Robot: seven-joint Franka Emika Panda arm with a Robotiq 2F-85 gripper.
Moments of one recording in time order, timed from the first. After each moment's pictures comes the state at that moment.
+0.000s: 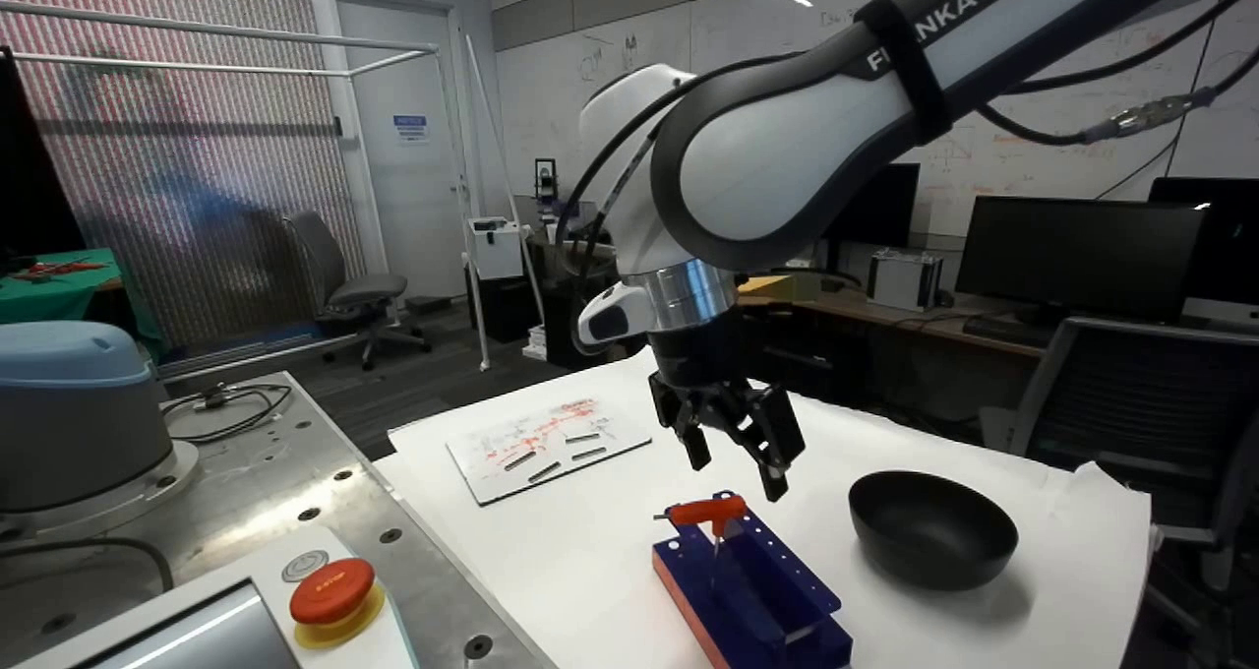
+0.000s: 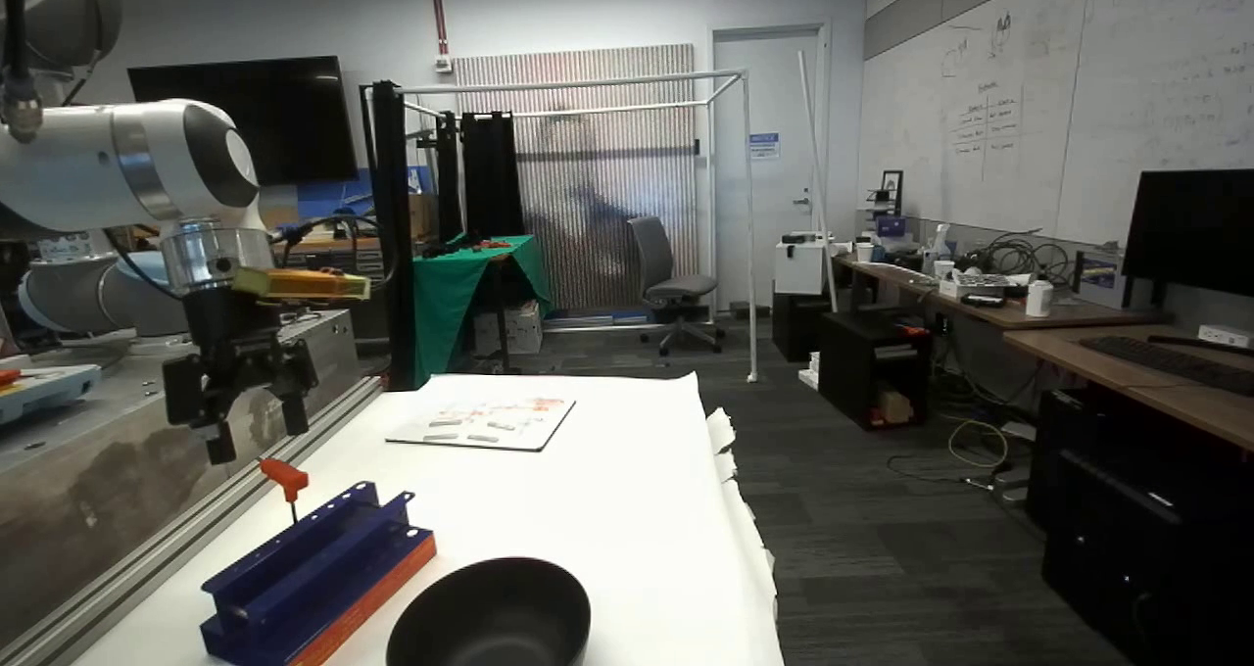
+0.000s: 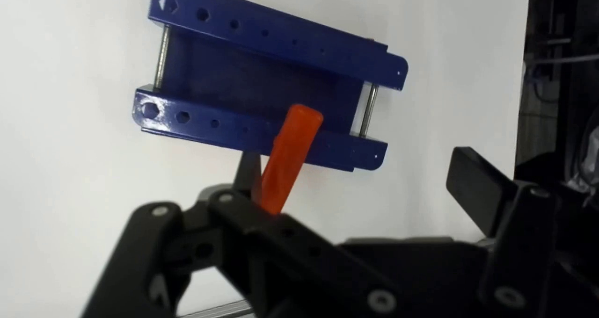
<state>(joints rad) 0.20 0.45 0.19 -1.68 -0.21 1.86 -1.04</state>
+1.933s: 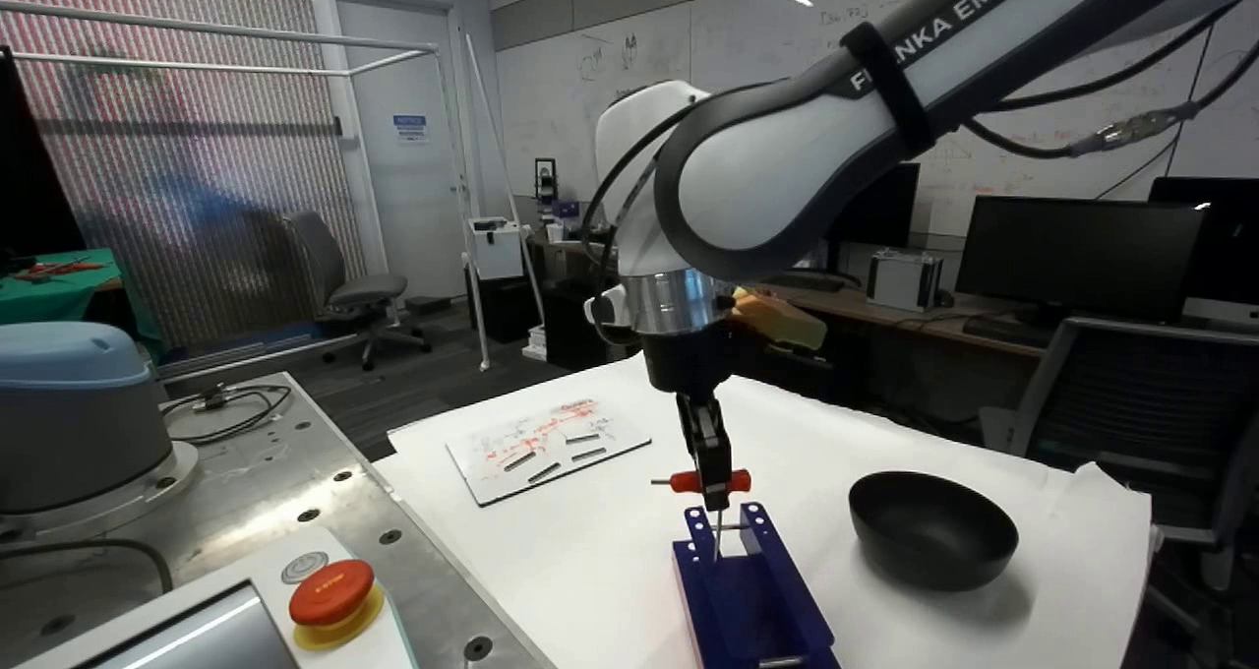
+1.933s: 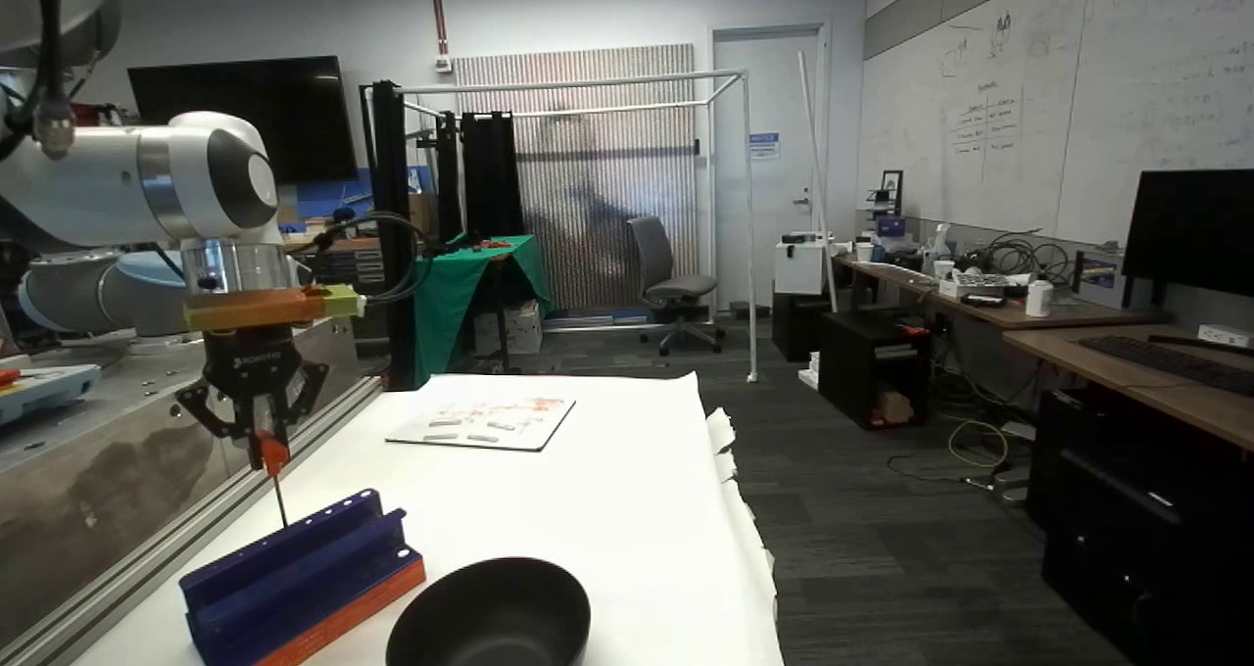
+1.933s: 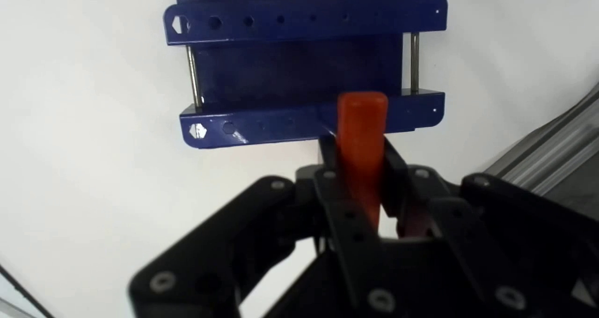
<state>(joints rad) 0.17 0.47 0.20 -1.70 -0.15 1.98 -0.47</state>
